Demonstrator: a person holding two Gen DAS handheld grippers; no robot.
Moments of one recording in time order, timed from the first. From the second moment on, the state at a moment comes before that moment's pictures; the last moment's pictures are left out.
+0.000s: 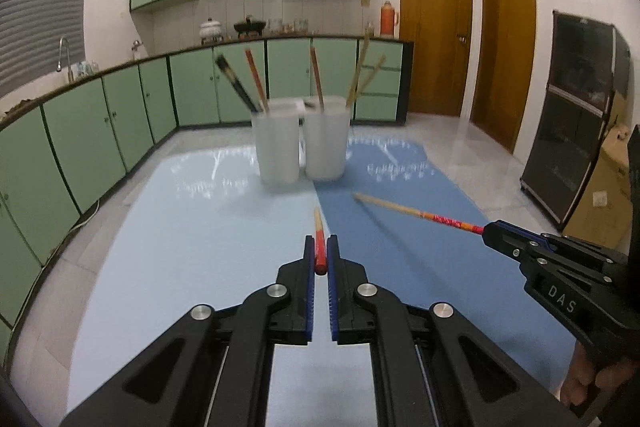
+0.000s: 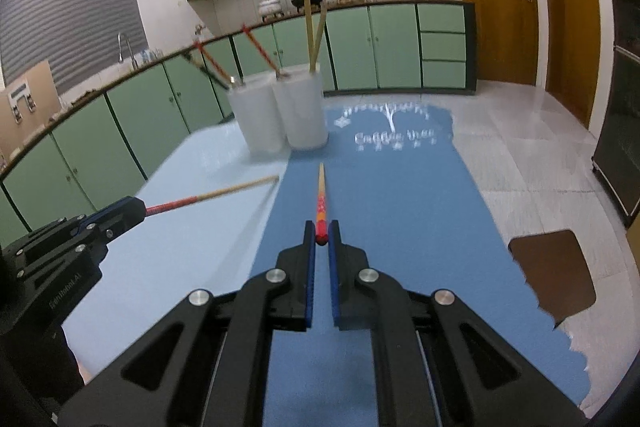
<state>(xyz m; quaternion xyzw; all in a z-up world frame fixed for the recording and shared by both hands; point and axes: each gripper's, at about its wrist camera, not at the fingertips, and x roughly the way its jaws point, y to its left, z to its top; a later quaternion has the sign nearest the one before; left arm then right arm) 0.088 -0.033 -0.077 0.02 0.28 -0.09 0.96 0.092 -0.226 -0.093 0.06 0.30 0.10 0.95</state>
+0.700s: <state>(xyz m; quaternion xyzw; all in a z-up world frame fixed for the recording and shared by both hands) 0.122 -0.020 0.005 0.00 0.22 -0.13 0.97 0.148 -0.224 0.025 0.06 0.29 0.20 0.94</state>
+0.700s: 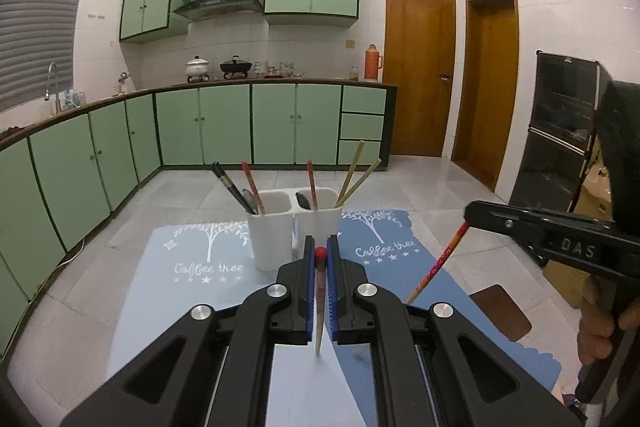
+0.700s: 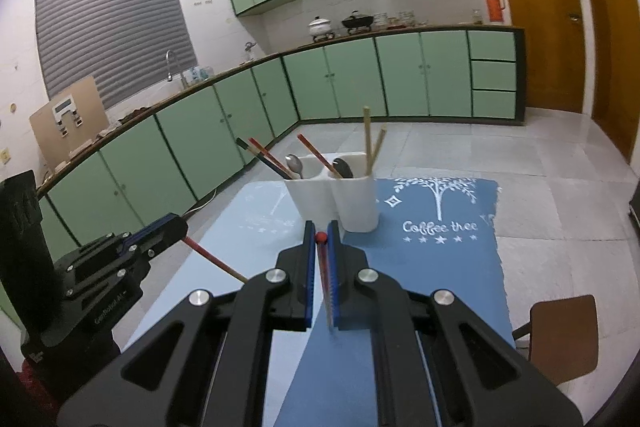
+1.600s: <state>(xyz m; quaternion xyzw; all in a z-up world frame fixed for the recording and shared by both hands) 0.196 -0.006 0.110 0.02 0.10 -0.12 0.99 0.255 -0.217 0.159 0.02 0.16 0.20 0.97</state>
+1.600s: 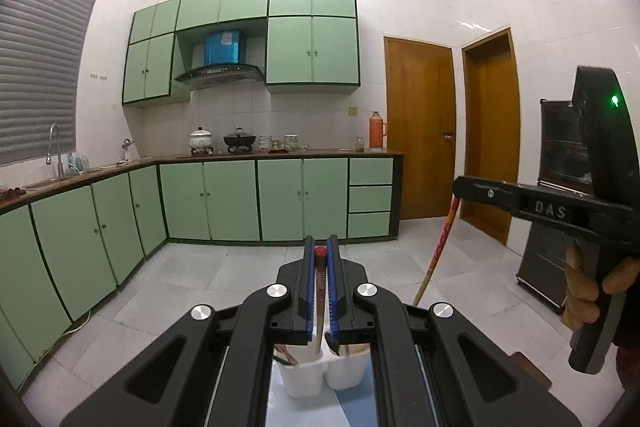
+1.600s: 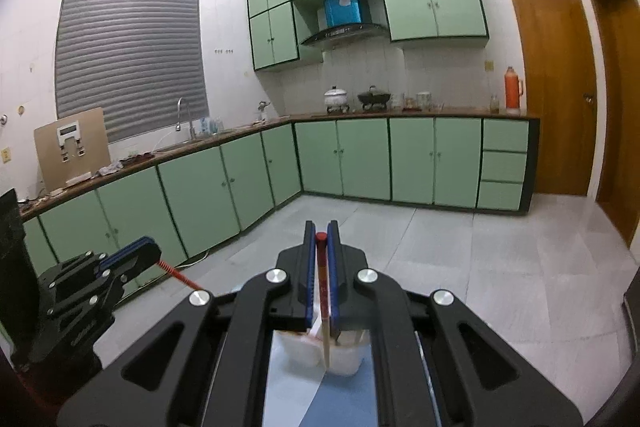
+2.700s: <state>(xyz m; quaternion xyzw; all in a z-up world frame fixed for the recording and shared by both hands) 0.304 0.009 0.021 -0.01 0.22 -0.10 0.97 0.346 -0.202 0.056 0.05 0.24 0.18 0.95</state>
